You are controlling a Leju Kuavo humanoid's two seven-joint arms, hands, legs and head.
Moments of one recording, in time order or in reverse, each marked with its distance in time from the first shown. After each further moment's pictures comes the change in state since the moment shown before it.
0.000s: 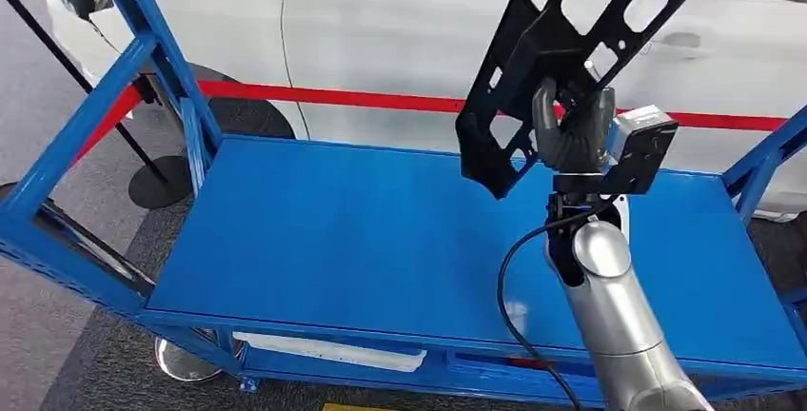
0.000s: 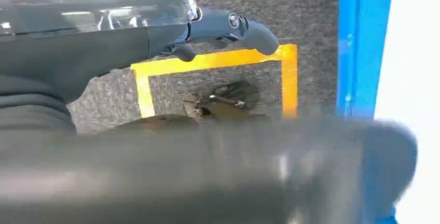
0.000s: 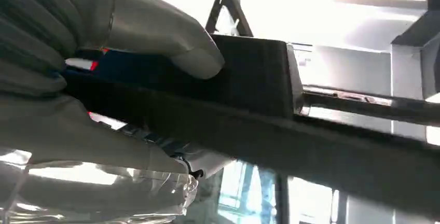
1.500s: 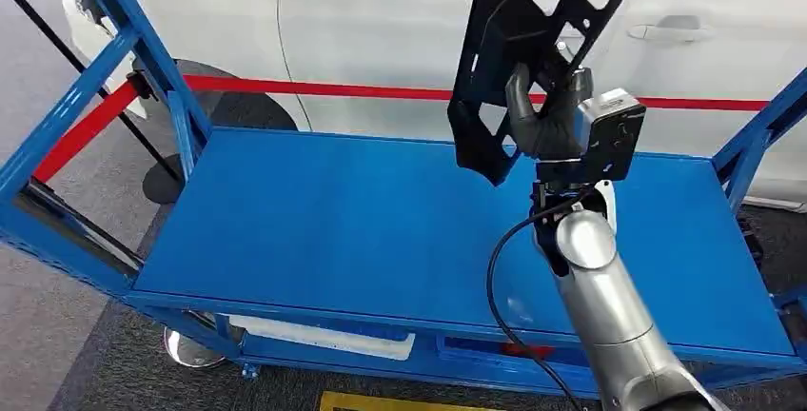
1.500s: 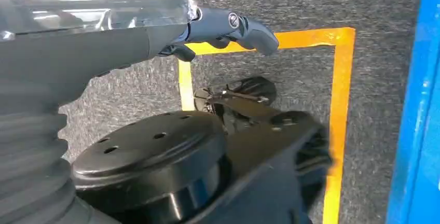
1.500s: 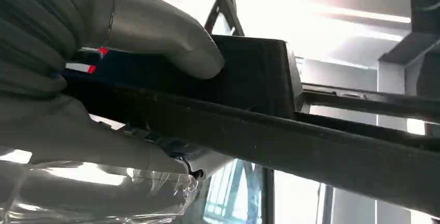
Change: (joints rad) left arm -0.012 0.026 0.018 0.000 0.016 0.014 0.178; right arm -0.067 0.022 0.078 0.001 0.071 0.000 0.044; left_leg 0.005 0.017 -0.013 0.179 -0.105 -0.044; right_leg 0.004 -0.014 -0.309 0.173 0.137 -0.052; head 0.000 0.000
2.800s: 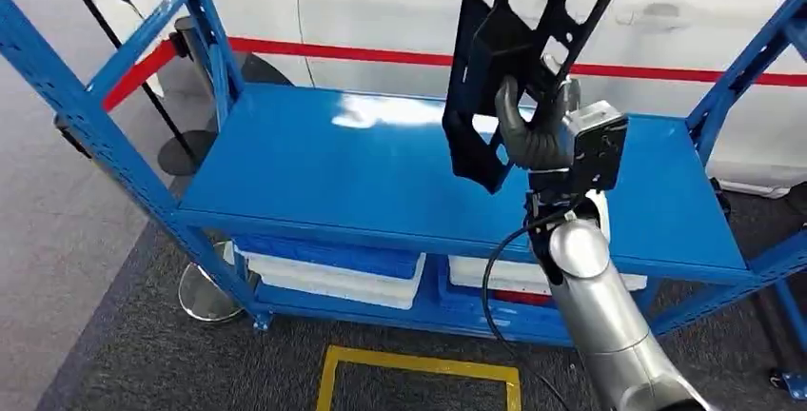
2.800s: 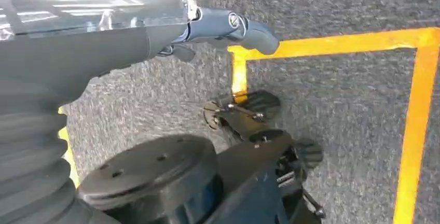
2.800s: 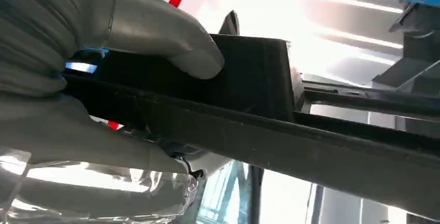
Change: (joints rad) left arm -0.013 0.017 -0.037 0.000 0.000 0.001 0.037; right arm 0.021 0.002 0.009 0.000 0.033 -0.005 0.001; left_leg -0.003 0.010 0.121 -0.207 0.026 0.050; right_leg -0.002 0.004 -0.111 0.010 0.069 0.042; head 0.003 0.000
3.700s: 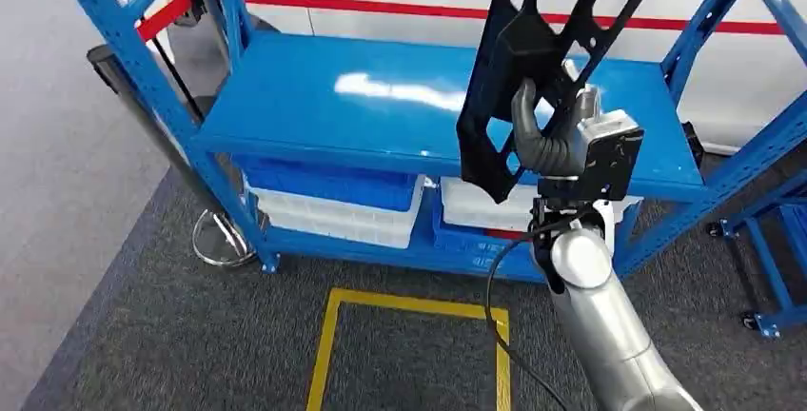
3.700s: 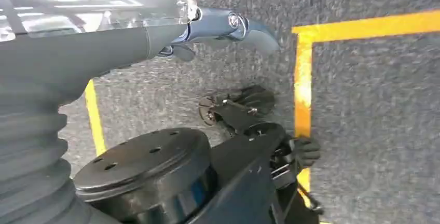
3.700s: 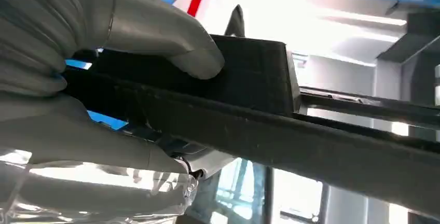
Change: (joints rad) left arm -0.003 0.005 -0.013 0.000 0.016 0.002 0.005; right arm 0.031 0.019 -0.010 -0.027 0.024 -0.071 0.004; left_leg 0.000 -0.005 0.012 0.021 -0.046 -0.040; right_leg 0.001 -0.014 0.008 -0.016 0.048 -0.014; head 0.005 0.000
